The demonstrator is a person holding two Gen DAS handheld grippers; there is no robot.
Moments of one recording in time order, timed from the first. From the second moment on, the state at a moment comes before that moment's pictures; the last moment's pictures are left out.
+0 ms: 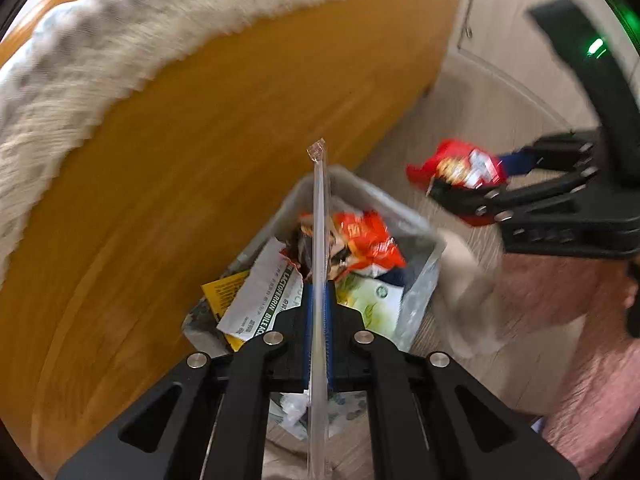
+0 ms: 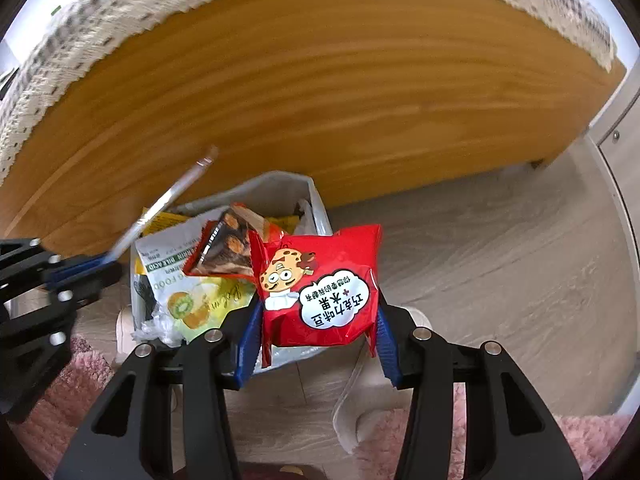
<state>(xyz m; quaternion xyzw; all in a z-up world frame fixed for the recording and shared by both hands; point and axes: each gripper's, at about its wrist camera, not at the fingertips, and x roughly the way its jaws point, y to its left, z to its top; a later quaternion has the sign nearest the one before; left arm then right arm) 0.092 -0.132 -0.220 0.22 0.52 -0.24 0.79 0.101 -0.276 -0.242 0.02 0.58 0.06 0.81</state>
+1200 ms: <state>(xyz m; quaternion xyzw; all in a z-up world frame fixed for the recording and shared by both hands) 0.125 -0.099 -0.247 0.12 0.61 -0.20 0.76 0.122 -0.245 -0.305 -0.02 0.67 0.08 0.73</state>
